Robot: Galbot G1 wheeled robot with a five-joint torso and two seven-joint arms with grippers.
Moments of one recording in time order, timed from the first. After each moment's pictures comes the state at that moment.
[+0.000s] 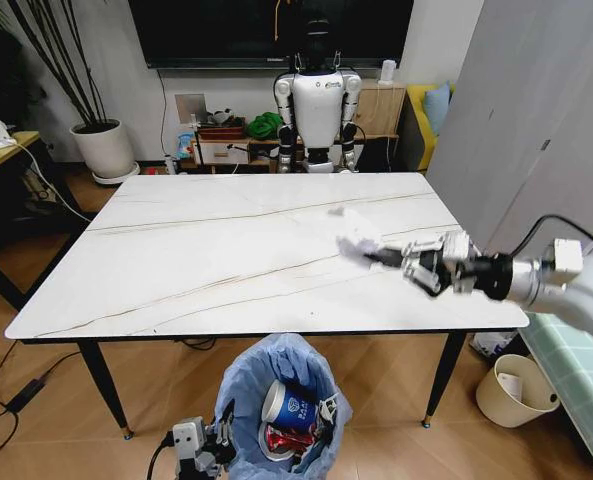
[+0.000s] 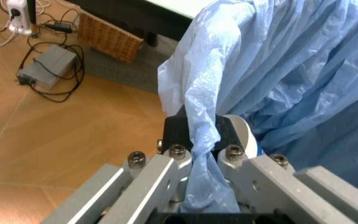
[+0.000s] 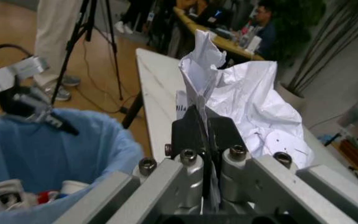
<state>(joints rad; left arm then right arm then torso) 2.03 -1.41 -0.41 -2.32 -0.42 0.17 -0.07 -1.14 0.31 0.40 2.11 0.79 0.15 -0.72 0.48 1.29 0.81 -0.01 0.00</state>
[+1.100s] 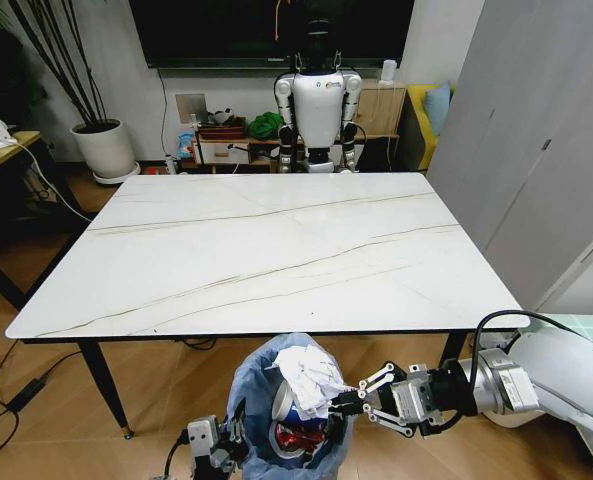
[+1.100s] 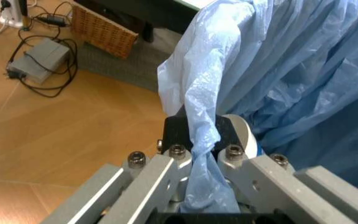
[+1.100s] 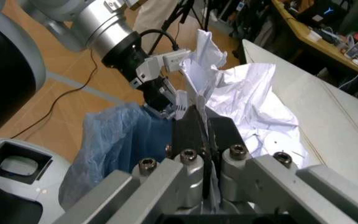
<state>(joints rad) 1.99 -1.47 -0.36 -2.27 -0.37 0.17 -0.07 -1.19 0.29 0.22 2.27 0.52 0.21 -0.79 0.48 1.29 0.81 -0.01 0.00</state>
